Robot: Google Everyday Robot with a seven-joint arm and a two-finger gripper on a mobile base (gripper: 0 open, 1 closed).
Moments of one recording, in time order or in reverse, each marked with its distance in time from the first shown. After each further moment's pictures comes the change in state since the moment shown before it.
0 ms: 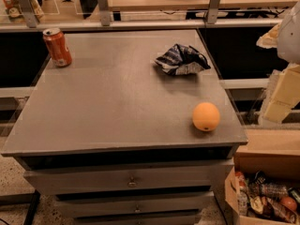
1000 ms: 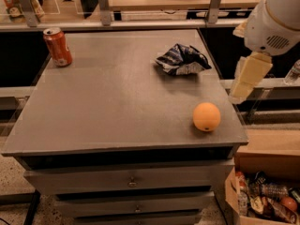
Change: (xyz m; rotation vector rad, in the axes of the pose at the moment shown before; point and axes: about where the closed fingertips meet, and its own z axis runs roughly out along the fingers) arm -0.027 -0.063 0.042 0.066 -0.042 -0.023
